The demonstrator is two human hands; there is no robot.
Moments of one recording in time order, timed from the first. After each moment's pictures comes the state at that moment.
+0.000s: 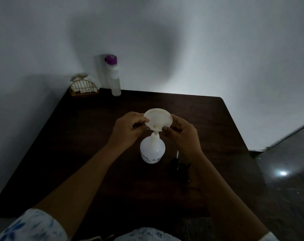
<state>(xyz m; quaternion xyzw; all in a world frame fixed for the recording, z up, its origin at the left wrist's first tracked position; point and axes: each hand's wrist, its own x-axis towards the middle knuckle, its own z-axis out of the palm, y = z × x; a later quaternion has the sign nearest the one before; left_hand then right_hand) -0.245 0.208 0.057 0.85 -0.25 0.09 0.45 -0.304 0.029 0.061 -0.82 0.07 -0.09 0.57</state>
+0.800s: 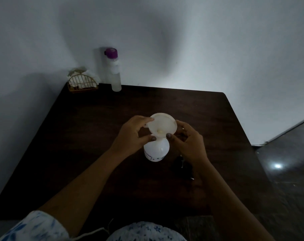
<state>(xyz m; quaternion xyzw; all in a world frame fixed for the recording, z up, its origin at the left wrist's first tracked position) -0.239 0.218 0.029 0.85 -0.29 0.04 0.44 -0.310 0.035 0.040 -0.86 0.11 -0.08 0.48</state>
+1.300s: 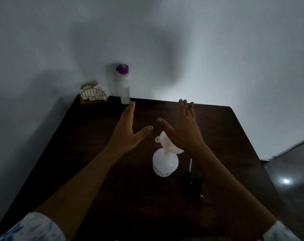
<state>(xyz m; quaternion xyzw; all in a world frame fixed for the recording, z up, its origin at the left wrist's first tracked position) -0.204 0.253 0.064 0.87 -0.17 0.03 0.46 -0.240 0.079 0.099 -0.96 0.06 -0.08 0.25</state>
